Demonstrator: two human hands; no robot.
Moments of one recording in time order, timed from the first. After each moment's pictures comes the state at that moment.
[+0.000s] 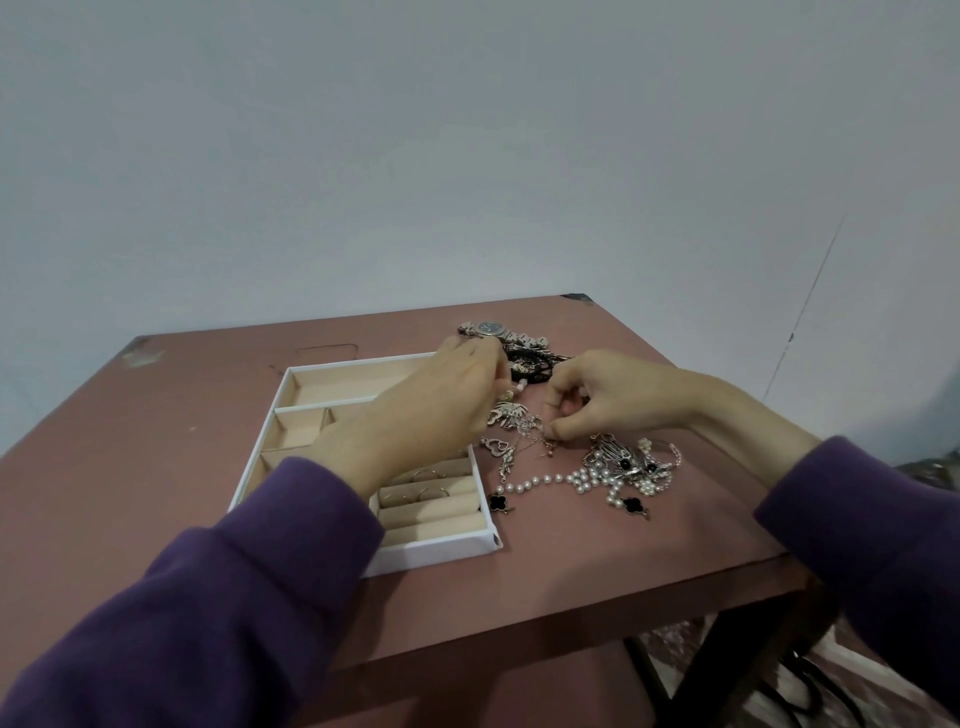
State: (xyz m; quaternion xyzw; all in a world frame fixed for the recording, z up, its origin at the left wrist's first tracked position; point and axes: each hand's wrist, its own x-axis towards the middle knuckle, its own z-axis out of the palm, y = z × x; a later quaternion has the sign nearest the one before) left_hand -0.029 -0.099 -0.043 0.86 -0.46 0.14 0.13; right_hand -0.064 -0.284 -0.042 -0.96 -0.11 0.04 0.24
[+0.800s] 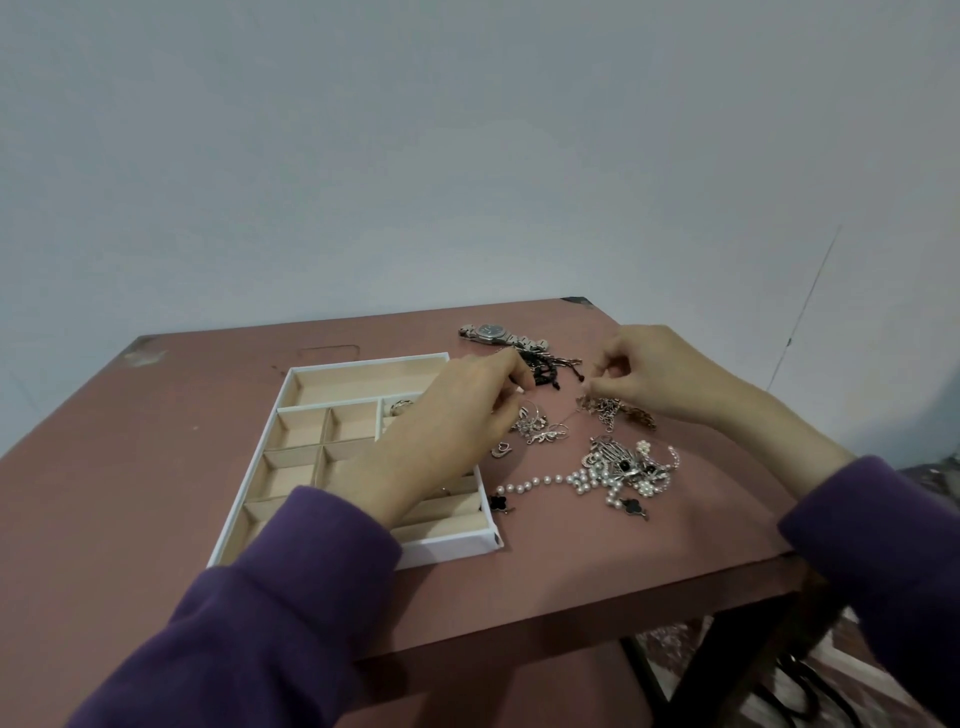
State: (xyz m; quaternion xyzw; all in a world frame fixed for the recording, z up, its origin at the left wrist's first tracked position) left_hand -0.038 -0.108 -0.053 0.85 -0.42 0.12 0.28; right_hand -0.064 -0.313 -0.042 -0.98 -0.01 -0.13 0.18
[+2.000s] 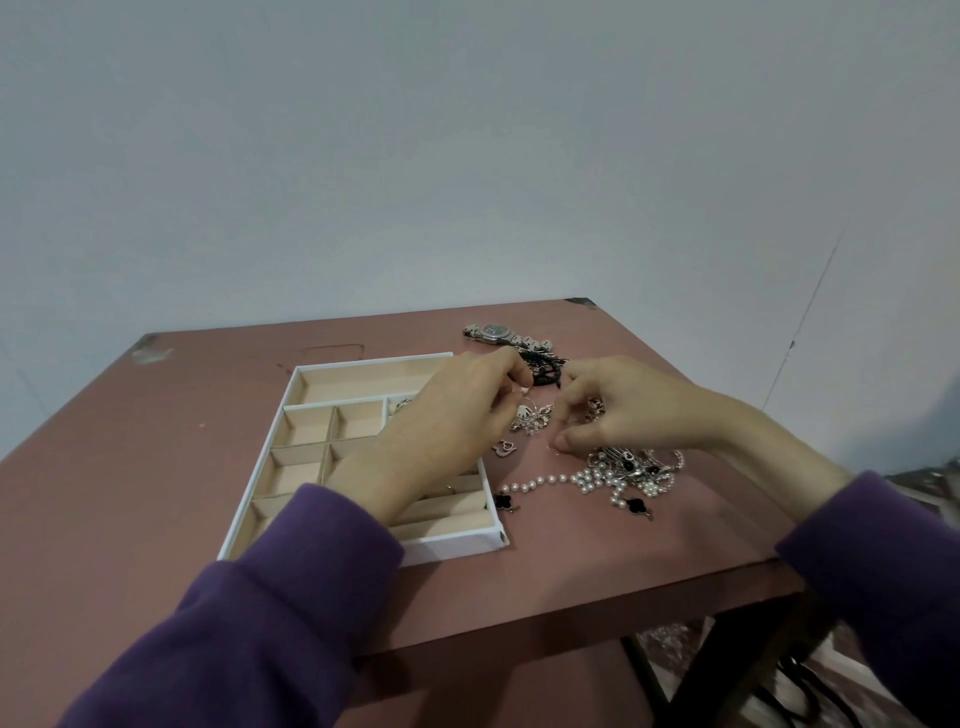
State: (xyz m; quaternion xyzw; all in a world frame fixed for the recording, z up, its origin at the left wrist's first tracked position) left_hand -0.036 -0.104 -0.053 0.86 -0.42 0.13 0.27; right_hand -0.082 -0.280 -0.038 -0.97 -0.14 -0.02 0.20
